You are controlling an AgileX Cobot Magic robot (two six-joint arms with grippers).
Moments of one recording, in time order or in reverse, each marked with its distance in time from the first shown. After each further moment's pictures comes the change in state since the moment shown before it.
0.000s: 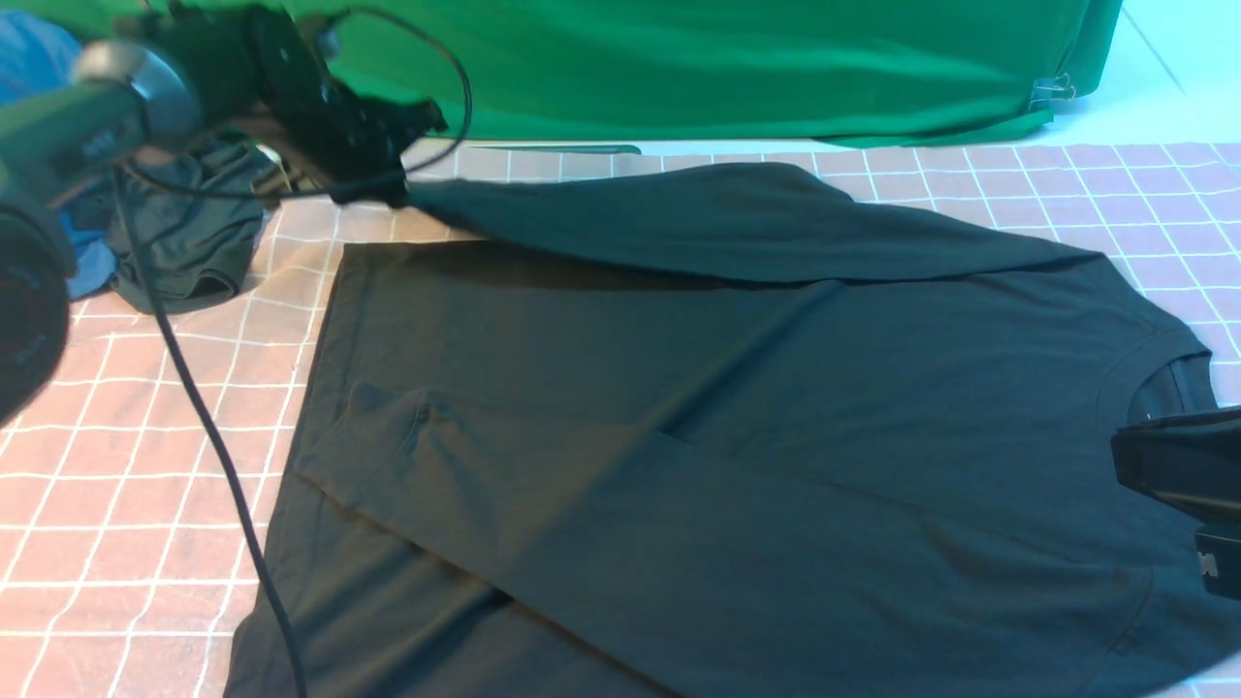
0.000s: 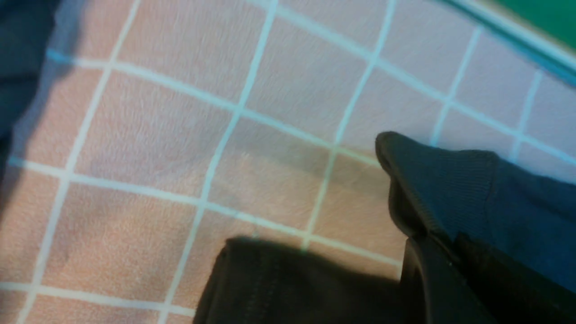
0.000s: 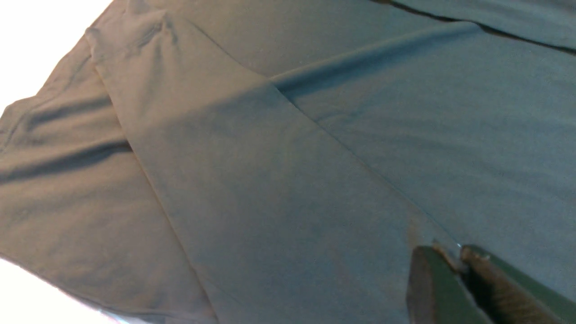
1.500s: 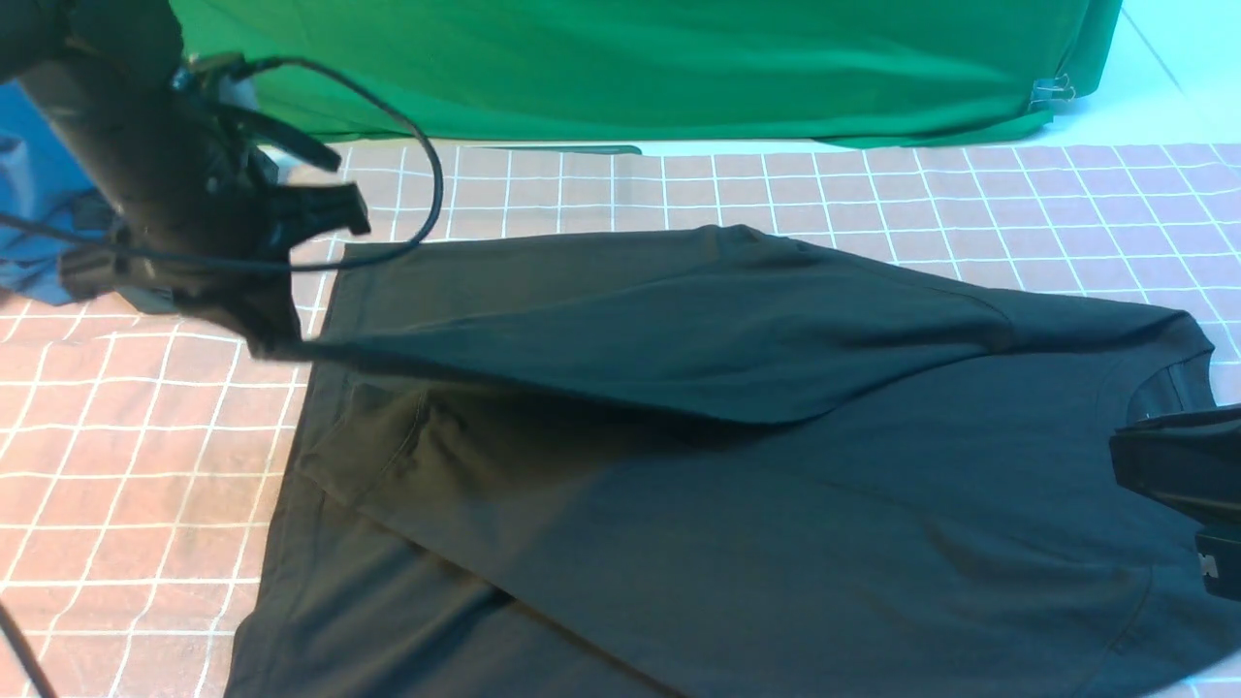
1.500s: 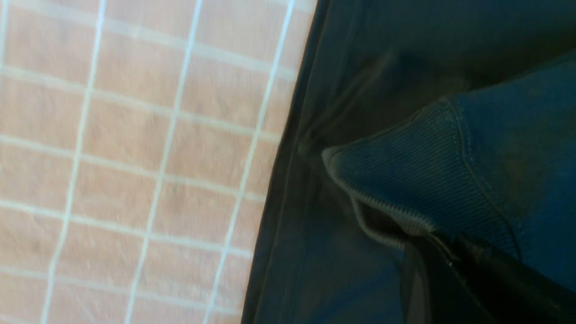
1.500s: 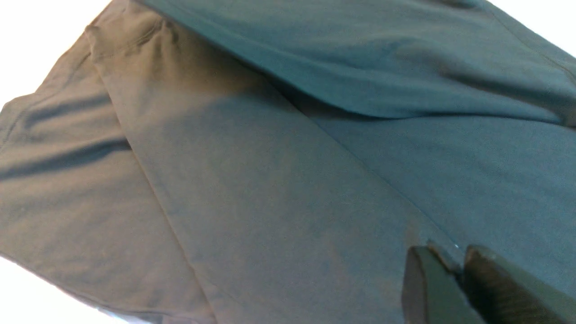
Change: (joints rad) right arm 0.000 0.000 0.000 -0.003 -0.001 -0.010; left arm -0.069 -0.548 0.466 0.088 0.568 -0.039
